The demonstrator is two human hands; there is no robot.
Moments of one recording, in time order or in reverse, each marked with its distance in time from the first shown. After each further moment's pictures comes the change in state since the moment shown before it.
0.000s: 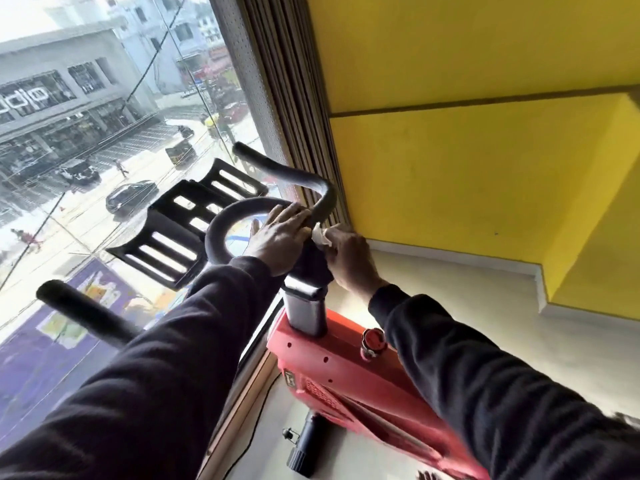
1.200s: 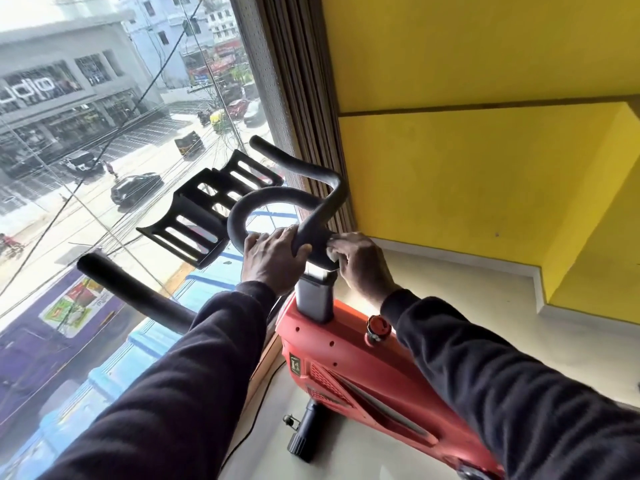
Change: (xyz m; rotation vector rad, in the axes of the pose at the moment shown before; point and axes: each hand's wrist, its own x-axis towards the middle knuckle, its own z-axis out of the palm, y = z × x) left_hand -0.077 -0.012 0.004 0.119 0.185 -0.066; right_hand -0.035 -0.017 -0.013 -0.197 -0.073 -0.162
